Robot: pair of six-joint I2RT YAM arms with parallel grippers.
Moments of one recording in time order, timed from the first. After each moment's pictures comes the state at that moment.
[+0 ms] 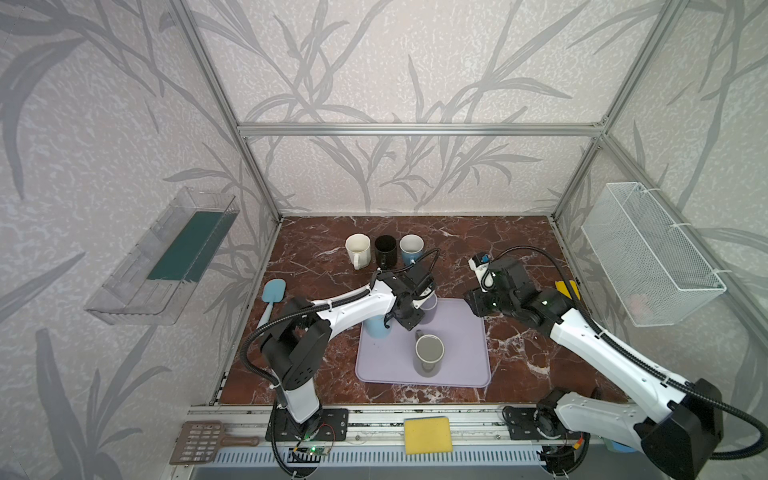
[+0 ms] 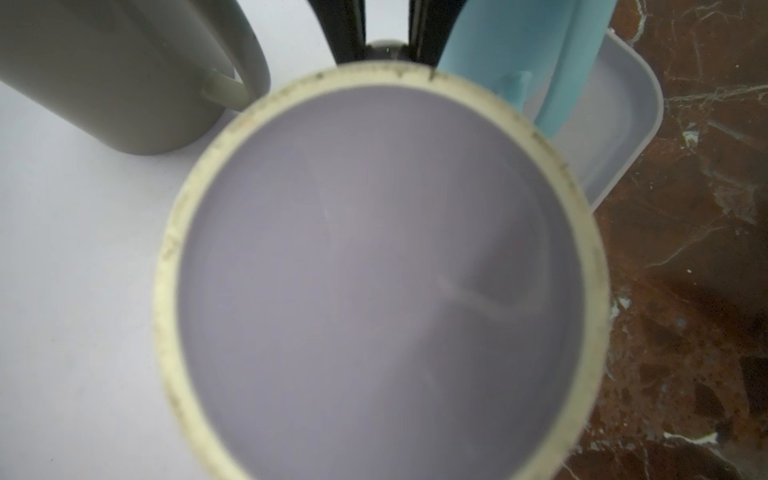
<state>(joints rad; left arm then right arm) -0.78 1.75 1.23 -0.77 -0.05 0.05 0.58 1.15 0.95 -0.61 0.01 0.22</state>
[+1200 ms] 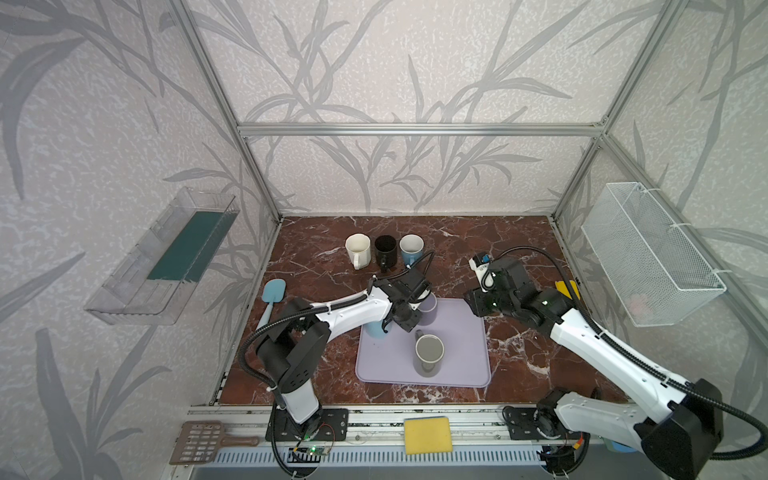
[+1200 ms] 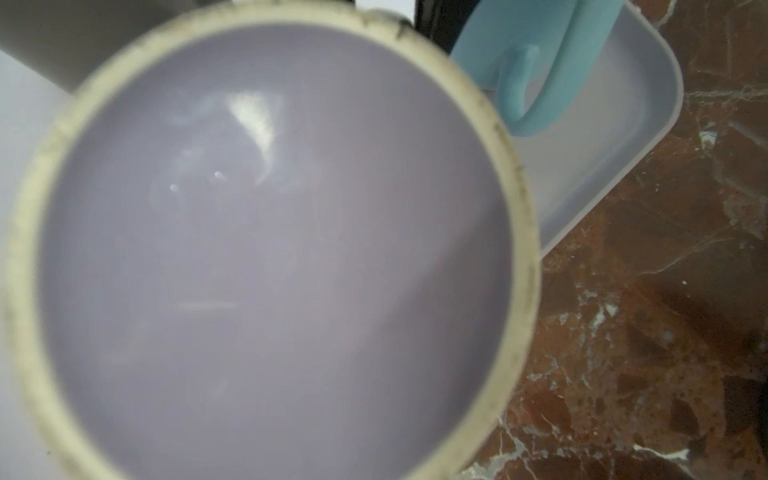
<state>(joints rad) -0.77 1.71 1.12 -0.62 -0.08 -0.01 0.58 1.15 0.95 -0.61 0.01 0.23</state>
